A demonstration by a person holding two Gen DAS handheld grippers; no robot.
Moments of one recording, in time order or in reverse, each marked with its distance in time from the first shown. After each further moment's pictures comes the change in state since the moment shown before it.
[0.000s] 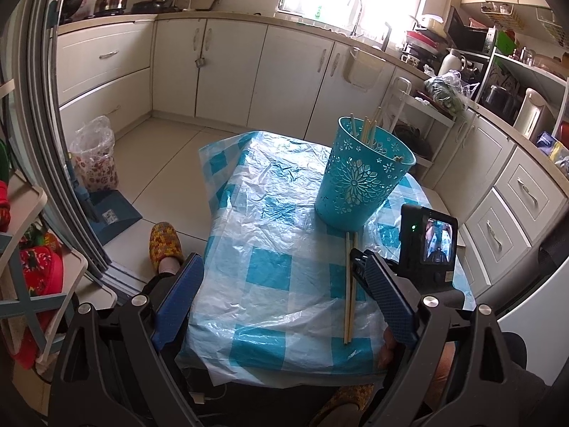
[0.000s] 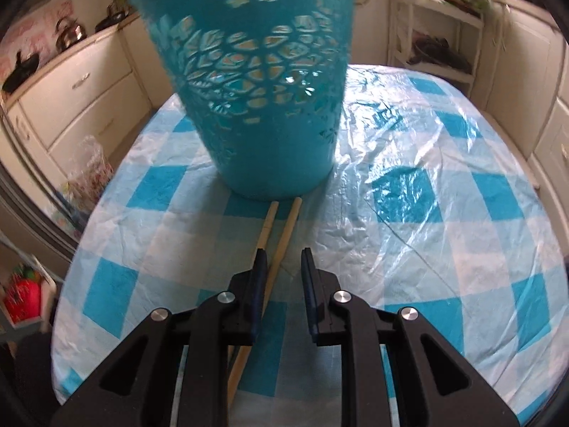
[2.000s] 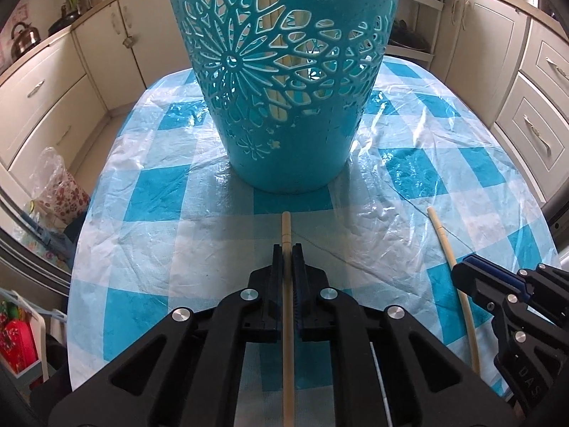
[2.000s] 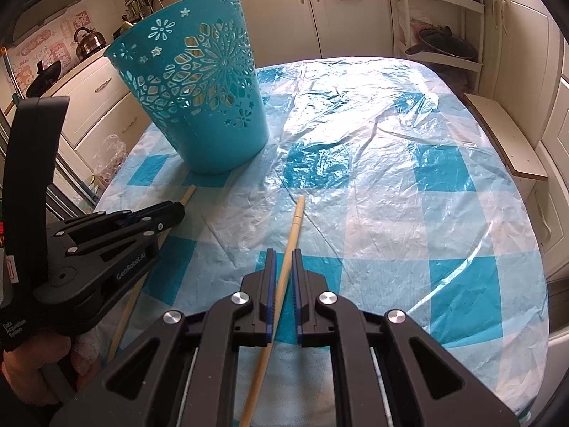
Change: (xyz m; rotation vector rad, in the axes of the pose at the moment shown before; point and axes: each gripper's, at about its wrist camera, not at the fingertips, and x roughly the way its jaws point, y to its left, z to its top) left arm 0.213 -0.118 -0.017 0.313 0.262 0.079; right arm -0.036 -0.097 -0.025 0.046 0.013 0.140
